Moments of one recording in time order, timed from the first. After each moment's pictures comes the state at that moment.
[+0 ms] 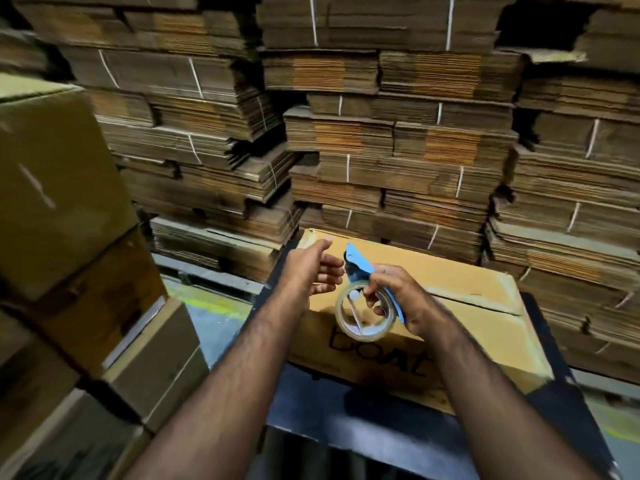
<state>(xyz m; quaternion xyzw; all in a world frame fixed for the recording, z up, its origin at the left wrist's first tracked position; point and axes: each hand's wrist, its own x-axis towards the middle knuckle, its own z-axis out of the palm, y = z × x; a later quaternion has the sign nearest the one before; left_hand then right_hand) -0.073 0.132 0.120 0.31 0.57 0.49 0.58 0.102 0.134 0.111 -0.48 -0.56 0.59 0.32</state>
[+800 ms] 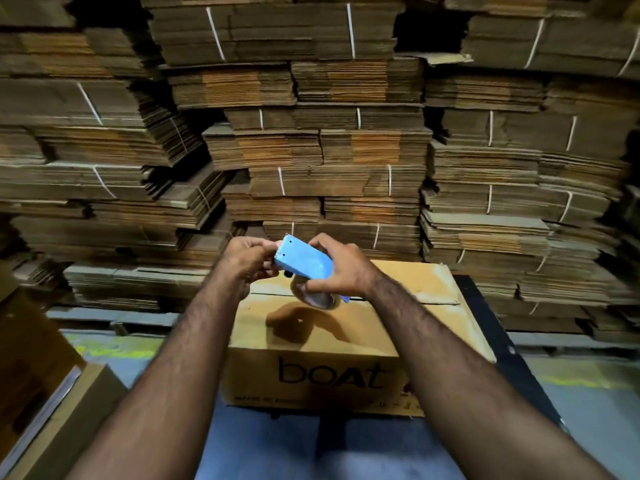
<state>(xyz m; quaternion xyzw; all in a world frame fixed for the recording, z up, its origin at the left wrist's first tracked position) -0.062 0.220 0.130 0.42 0.58 0.47 0.52 0.136 0.211 0.124 -0.55 -0.78 0.20 0.21</state>
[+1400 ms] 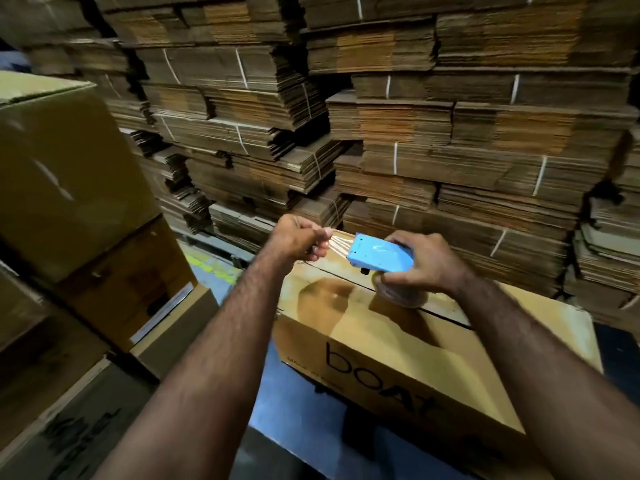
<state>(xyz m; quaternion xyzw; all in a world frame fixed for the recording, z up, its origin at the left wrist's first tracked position) -0.083 0.224 0.117 0.38 0.69 0.46 0.42 0.157 0.286 0.102 -0.44 -0.87 0.18 0.12</state>
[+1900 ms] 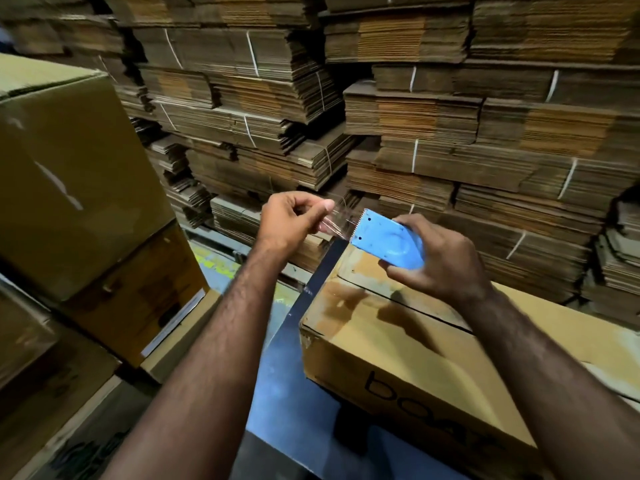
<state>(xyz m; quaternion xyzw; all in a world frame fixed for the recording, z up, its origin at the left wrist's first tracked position) -0.174 0.240 0.126 0.48 0.61 0.56 0.28 0.082 0.278 0.110 -0.37 -0.88 -0.02 0.29</state>
